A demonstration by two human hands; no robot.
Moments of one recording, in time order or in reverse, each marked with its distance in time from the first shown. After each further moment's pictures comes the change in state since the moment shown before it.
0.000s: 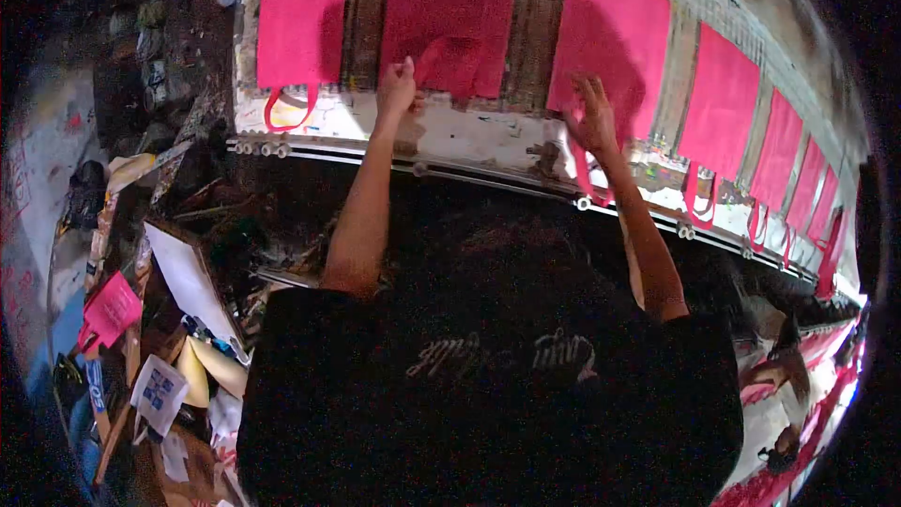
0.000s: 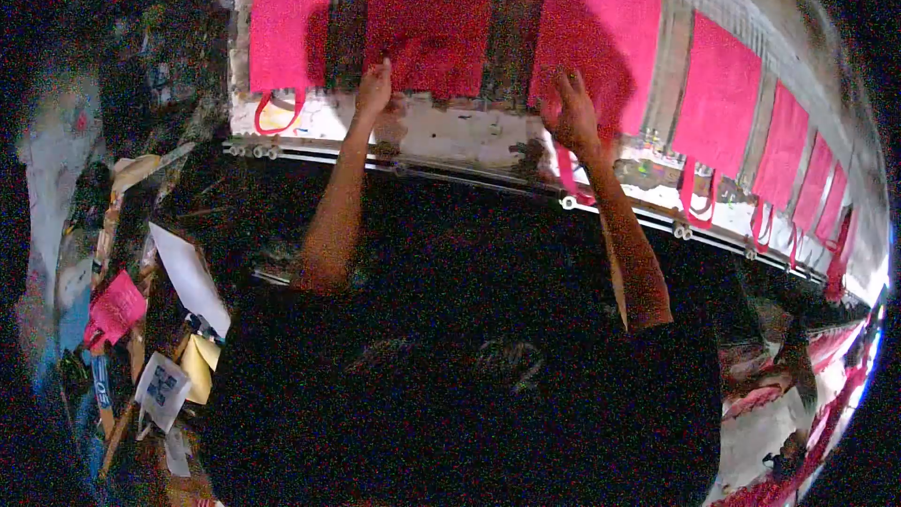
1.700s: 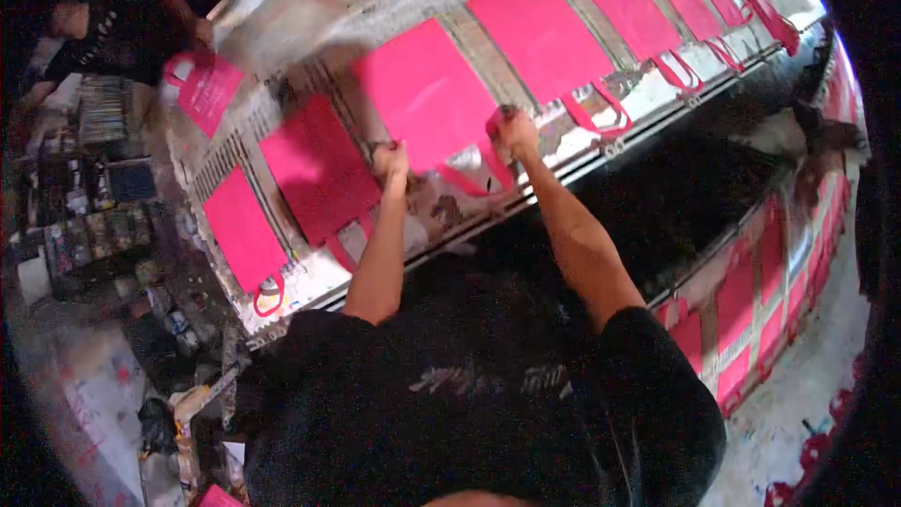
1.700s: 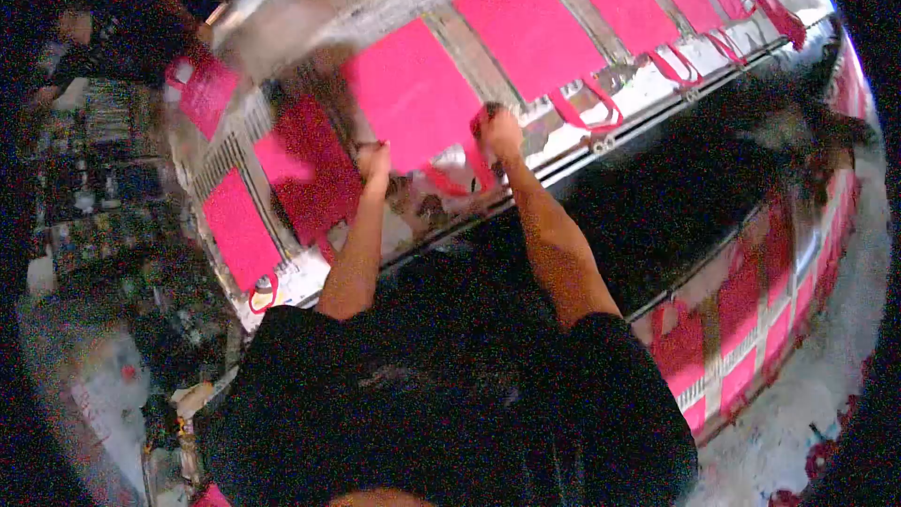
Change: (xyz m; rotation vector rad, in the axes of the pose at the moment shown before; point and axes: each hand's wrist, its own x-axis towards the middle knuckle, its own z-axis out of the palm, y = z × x) left_hand -0.042 0.112 0.232 0.434 0.148 0.400; right_hand -0.099 0.111 -0.054 -0.093 0.482 1.072
